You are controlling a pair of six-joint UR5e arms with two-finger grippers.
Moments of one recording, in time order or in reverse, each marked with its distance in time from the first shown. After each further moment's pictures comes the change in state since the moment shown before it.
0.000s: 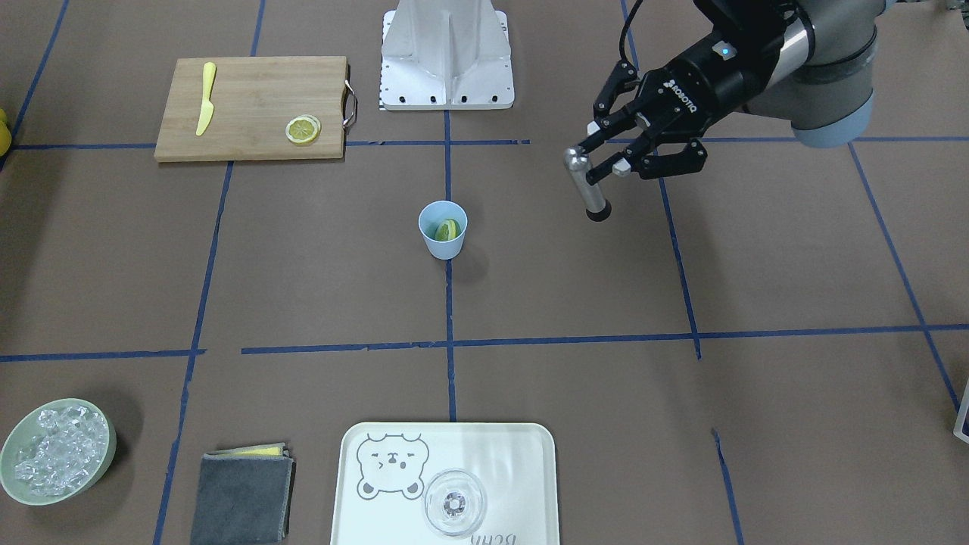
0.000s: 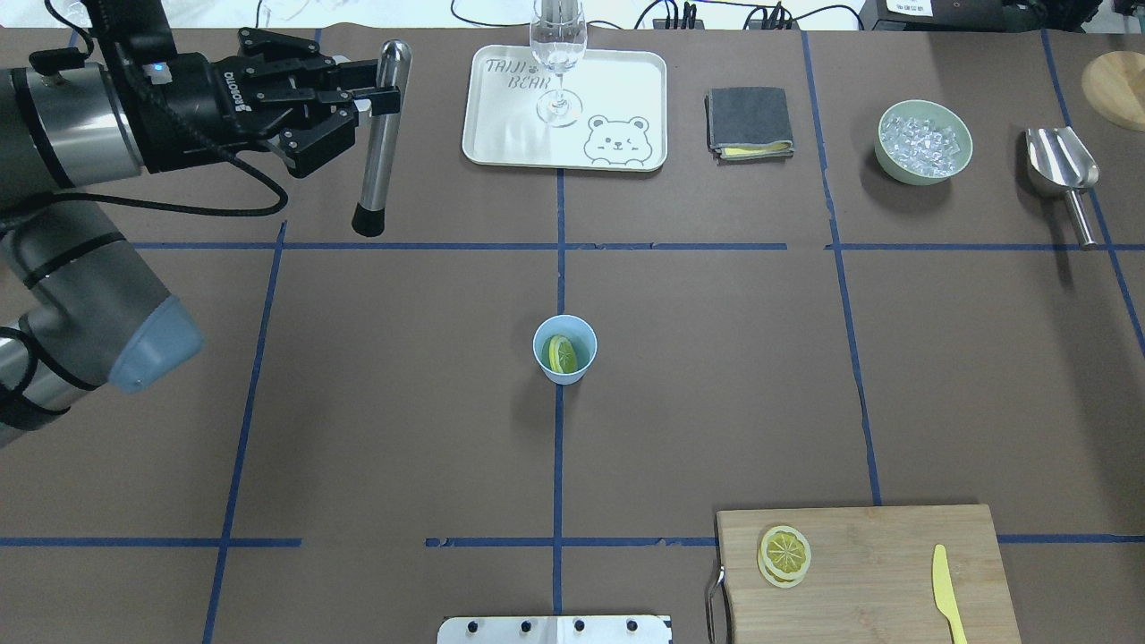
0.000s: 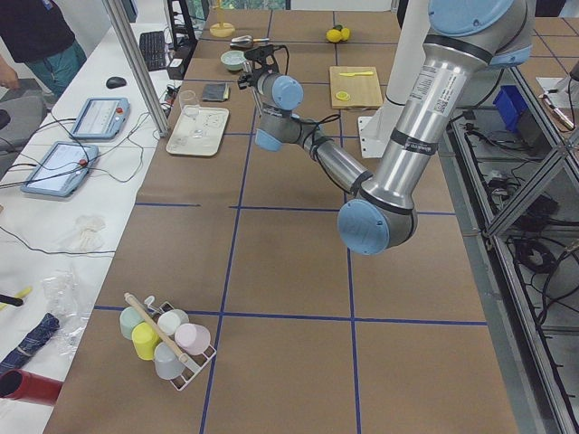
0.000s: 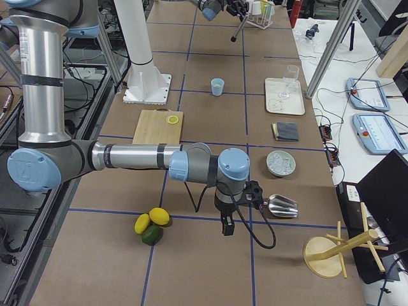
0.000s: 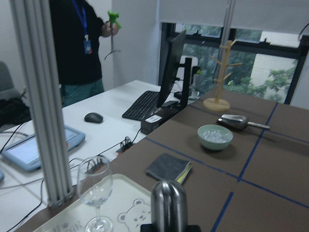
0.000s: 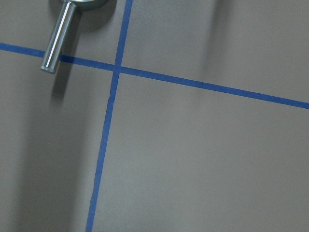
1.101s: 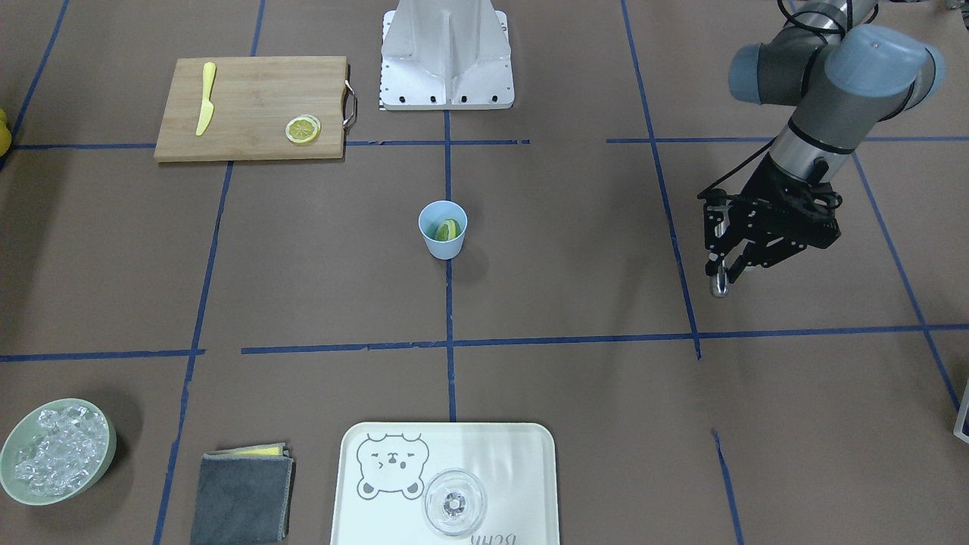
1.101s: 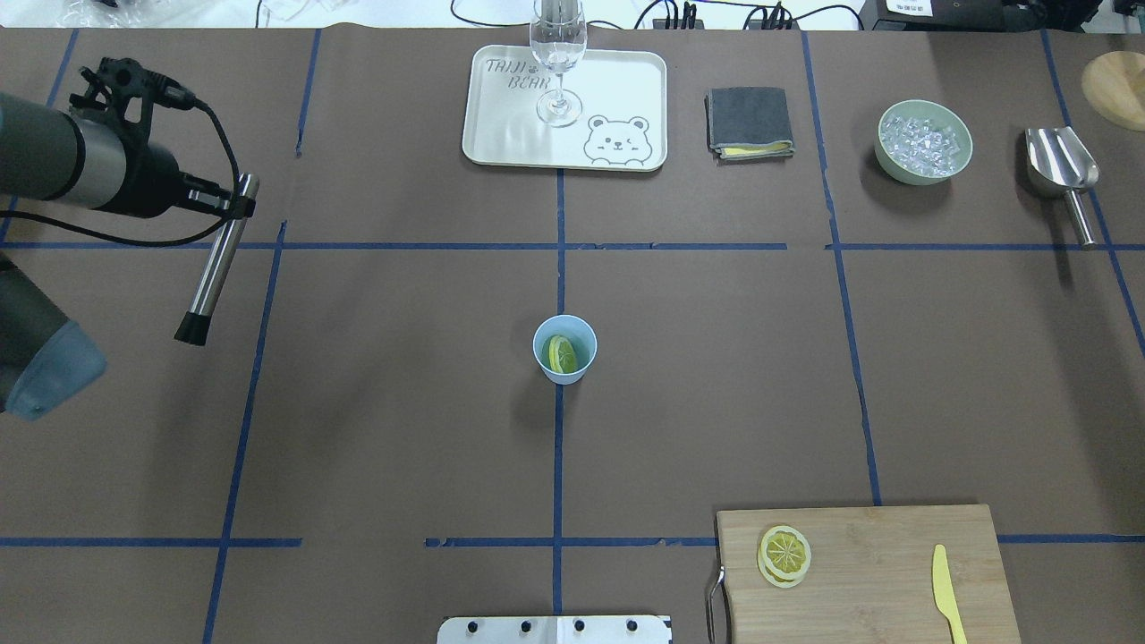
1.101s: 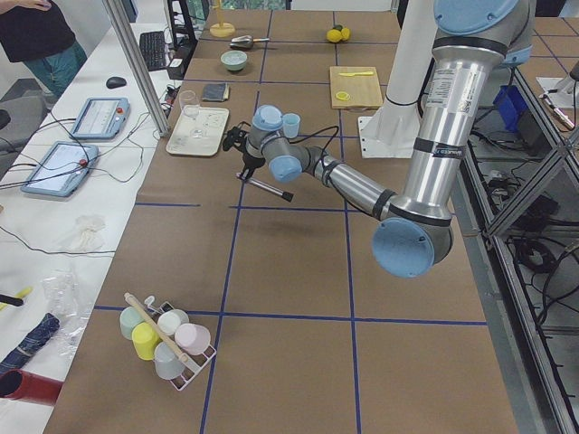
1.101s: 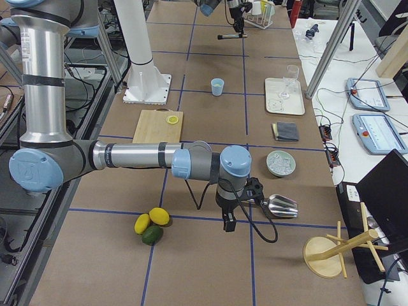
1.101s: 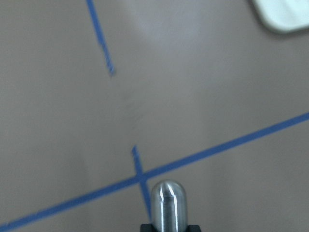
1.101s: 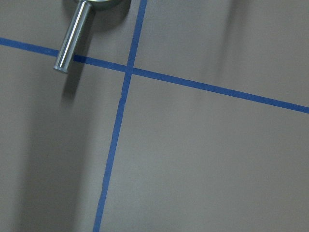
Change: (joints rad) left arm -0.075 0.166 -0.097 0.962 -0.063 -0.125; right arm -0.031 0.003 0.008 0.001 0.004 -0.001
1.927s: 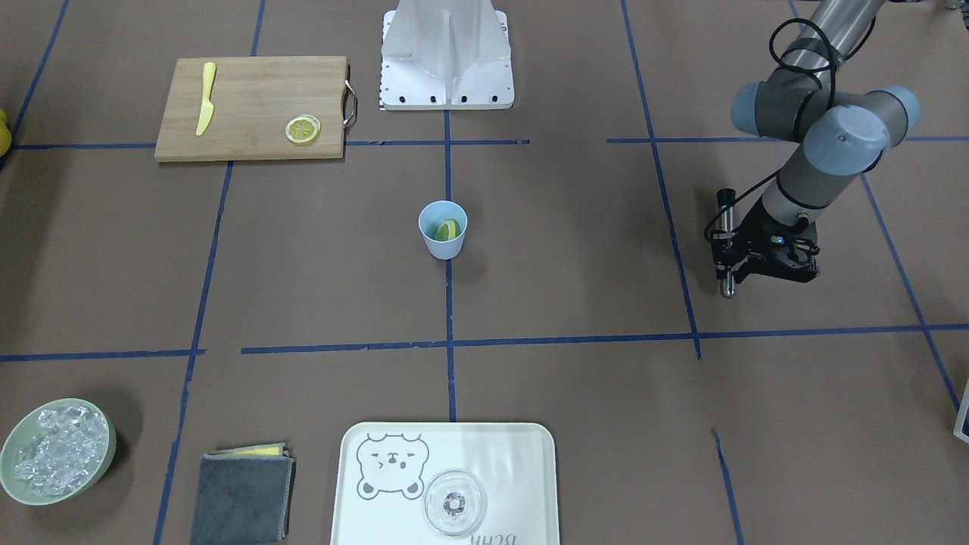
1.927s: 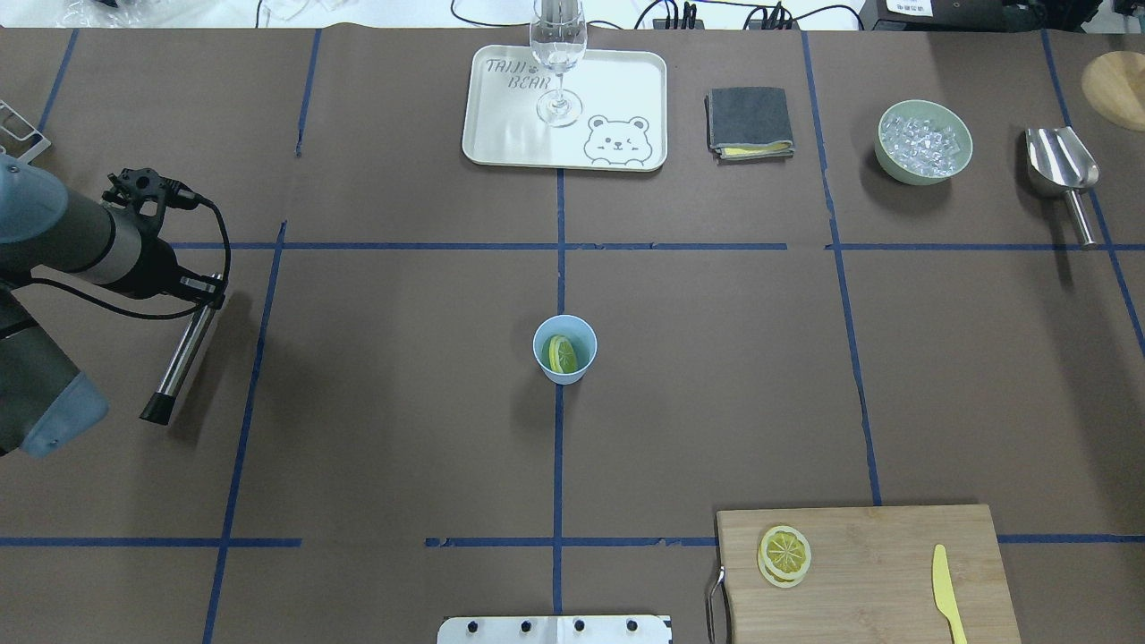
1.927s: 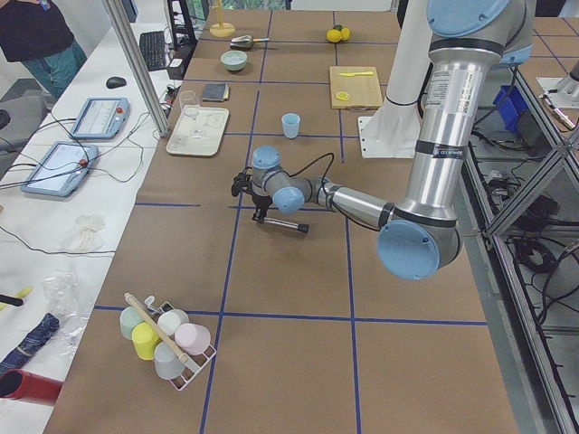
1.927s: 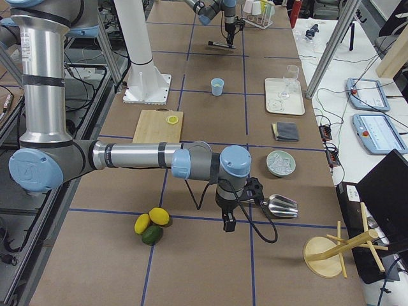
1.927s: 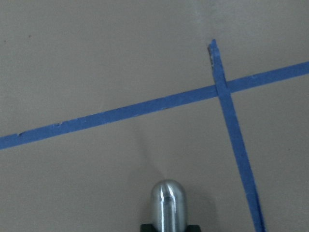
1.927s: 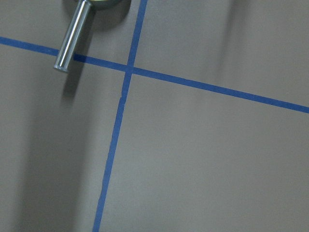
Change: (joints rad) left arm 0.065 0.098 0.199 0.011 -0.094 -0.046; right arm 0.000 0.000 0.001 0.000 0.000 -0.003
